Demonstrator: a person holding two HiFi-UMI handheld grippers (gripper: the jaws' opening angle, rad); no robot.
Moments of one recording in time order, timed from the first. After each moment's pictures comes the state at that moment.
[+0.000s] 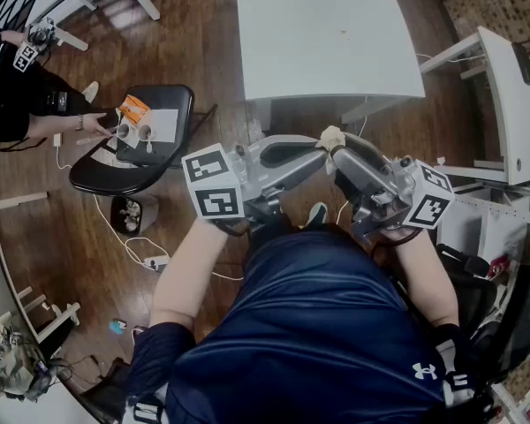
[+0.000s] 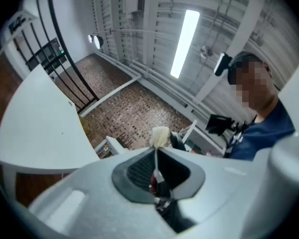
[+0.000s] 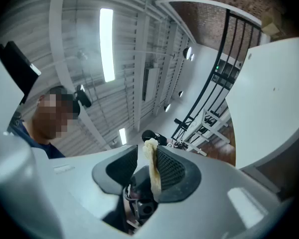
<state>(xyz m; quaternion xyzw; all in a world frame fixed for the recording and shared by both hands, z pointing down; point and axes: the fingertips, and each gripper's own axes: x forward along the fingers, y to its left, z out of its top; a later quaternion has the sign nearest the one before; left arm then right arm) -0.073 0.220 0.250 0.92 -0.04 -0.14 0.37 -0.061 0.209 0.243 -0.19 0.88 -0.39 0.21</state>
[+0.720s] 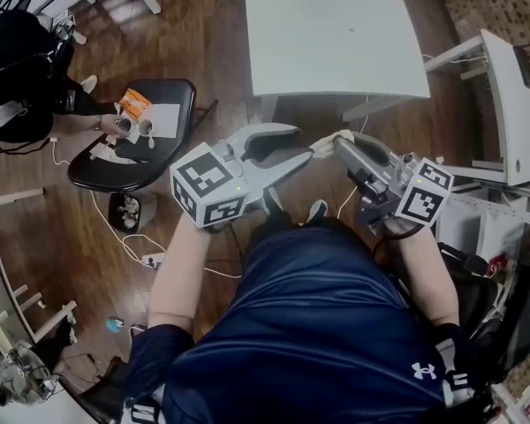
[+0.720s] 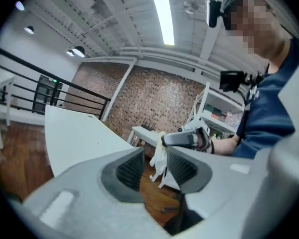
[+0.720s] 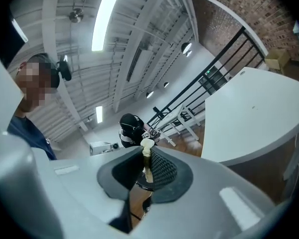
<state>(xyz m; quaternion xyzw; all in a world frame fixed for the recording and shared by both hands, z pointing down) -0.105 0.215 0.294 0.96 -0.13 0.04 0.24 -0.060 0.201 0.297 -0.29 0.88 -0.37 0.05</state>
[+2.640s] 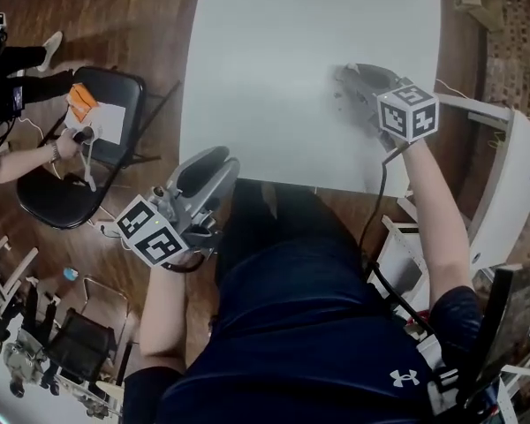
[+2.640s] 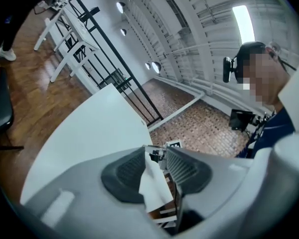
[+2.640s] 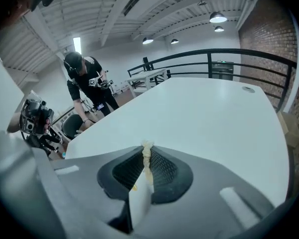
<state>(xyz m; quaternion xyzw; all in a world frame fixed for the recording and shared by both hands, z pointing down) -0.083 -0.030 0.409 0.78 -0.39 -0.11 0.48 0.107 -0.201 0.552 -0.26 0.87 -0.27 -0.33</state>
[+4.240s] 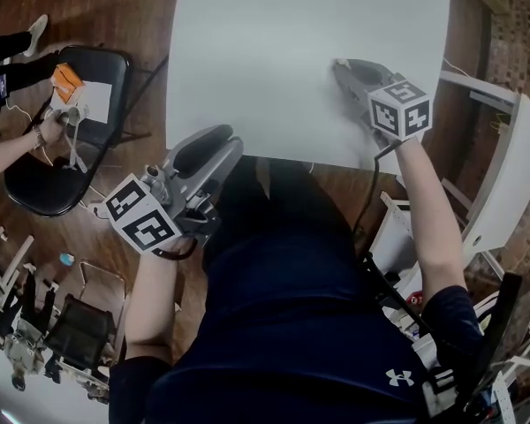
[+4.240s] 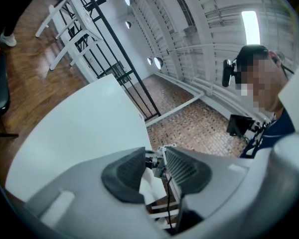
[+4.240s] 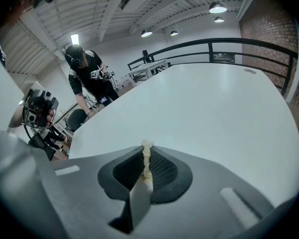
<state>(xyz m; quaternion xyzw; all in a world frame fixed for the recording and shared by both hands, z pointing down) -0.061 -0.028 0.422 0.78 -0.35 -0.12 0.51 0.109 -0.146 0.589 -0.24 0.85 -0.30 -0.35</state>
